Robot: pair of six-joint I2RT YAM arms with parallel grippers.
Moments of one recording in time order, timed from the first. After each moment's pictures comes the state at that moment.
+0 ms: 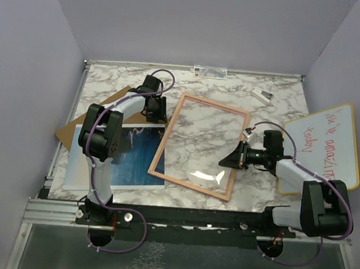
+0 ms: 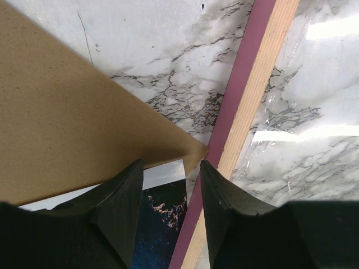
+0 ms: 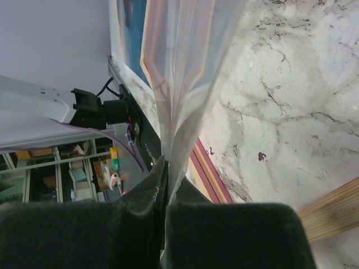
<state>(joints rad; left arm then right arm) -0.30 2.01 1.44 -0.49 0.19 -0.38 0.11 1.31 0.47 -0.03 -1.05 0.50</state>
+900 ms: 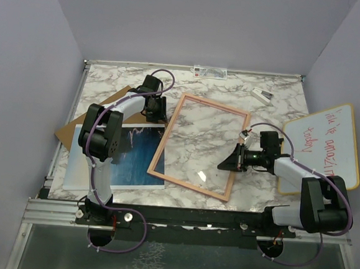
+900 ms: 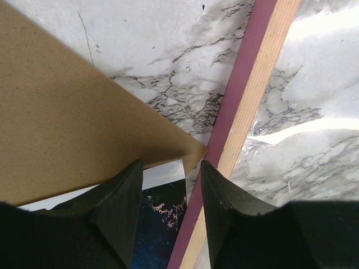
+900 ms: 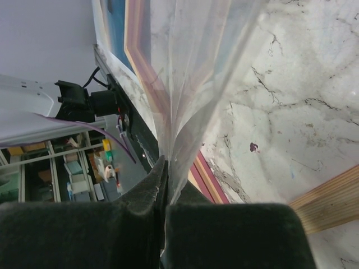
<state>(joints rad) -0.30 2.02 1.44 -0.49 0.19 -0.38 0.14 1.34 0.49 -0.11 -1.01 0.45</state>
